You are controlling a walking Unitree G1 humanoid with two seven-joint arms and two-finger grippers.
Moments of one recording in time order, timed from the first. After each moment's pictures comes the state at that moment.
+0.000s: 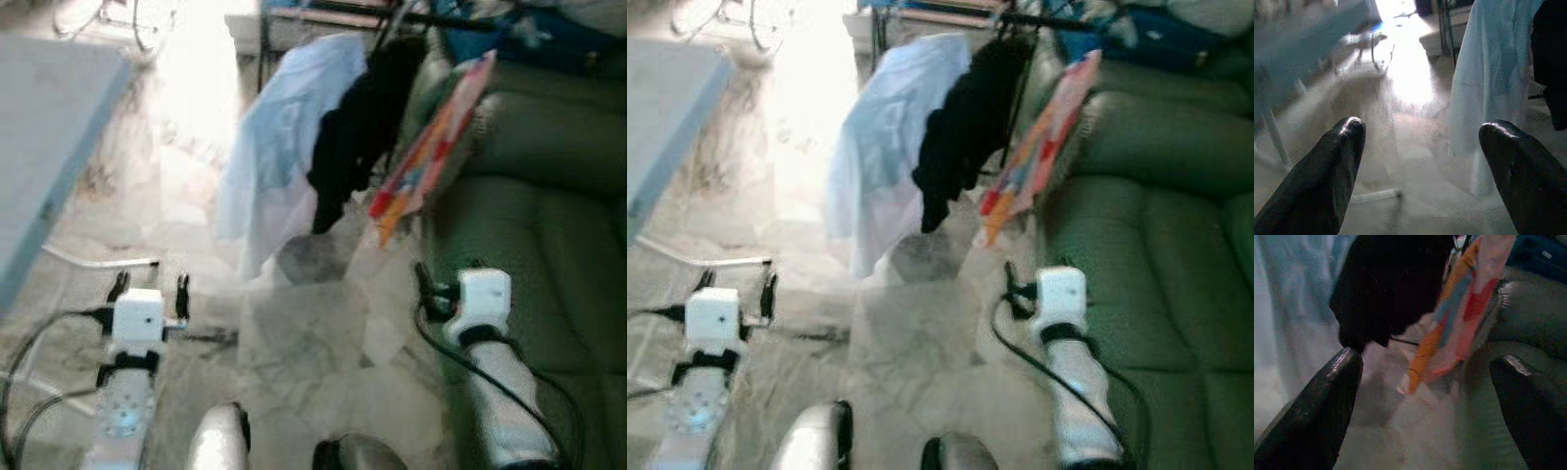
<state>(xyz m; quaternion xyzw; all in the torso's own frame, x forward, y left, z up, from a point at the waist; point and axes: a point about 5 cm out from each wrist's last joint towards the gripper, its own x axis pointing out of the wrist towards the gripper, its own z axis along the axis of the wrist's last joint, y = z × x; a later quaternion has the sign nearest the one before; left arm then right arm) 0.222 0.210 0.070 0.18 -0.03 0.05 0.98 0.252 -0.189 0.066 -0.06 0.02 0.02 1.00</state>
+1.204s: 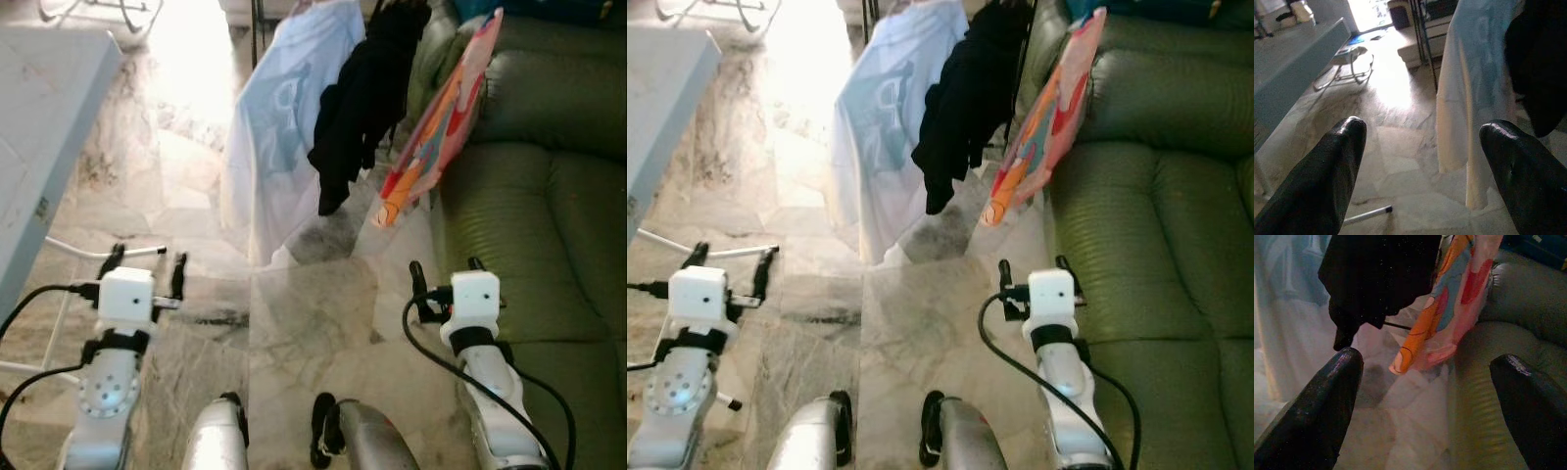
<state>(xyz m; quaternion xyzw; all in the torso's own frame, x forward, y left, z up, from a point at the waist) 0.232 0.213 0.092 0.14 -0.06 0.01 0.99 0.246 -0.185 0.064 -0.11 0.02 -0.01 0.99</state>
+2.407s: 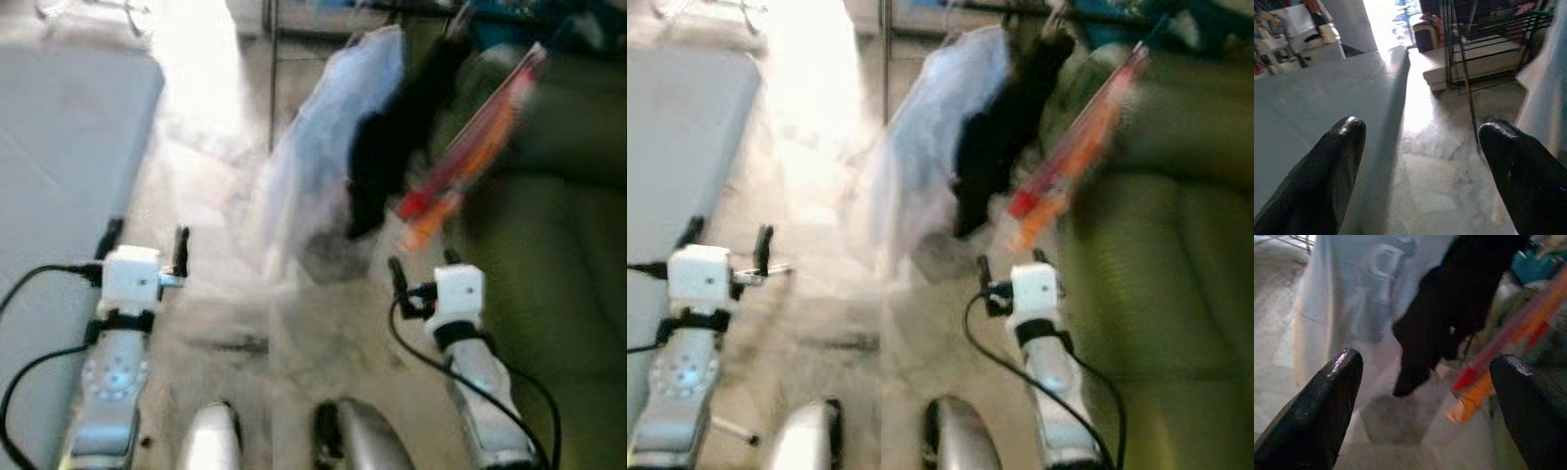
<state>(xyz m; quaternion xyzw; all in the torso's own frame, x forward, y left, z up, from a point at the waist) 0.245 0.202 0.115 0.16 -0.11 0.03 0.98 0.252 -0.167 0.073 -0.08 0.00 0.05 1.00</state>
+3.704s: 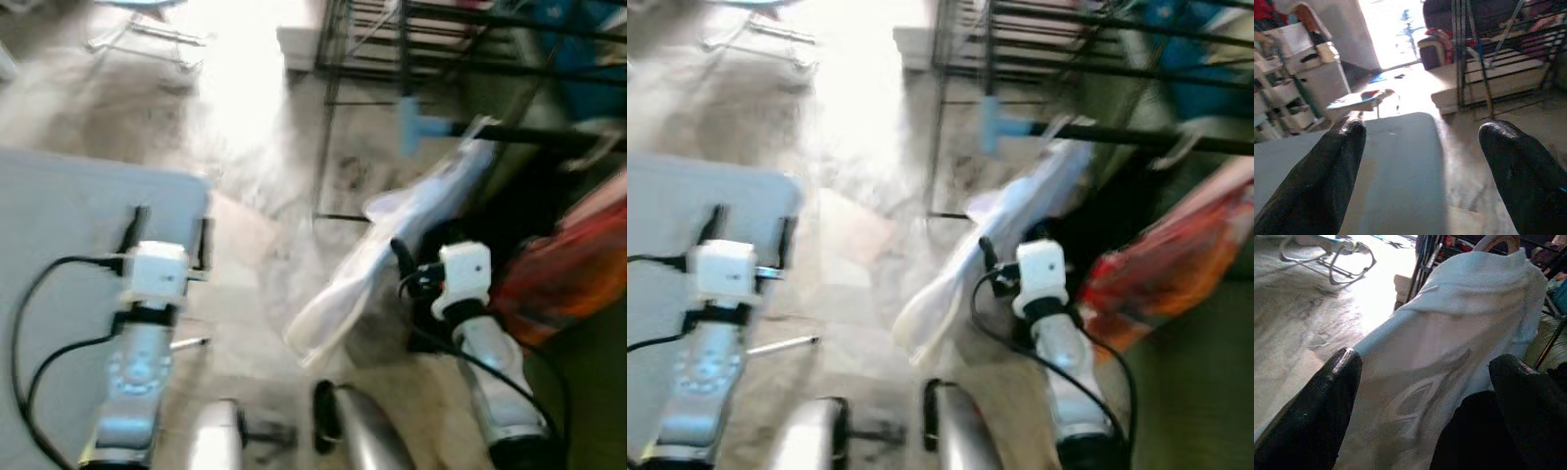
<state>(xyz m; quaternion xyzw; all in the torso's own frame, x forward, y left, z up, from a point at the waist) 0.248 0.179 0.120 0.17 -0.13 0.01 0.98 0.269 -0.168 0.087 -0.09 -0.03 0.09 0.99</state>
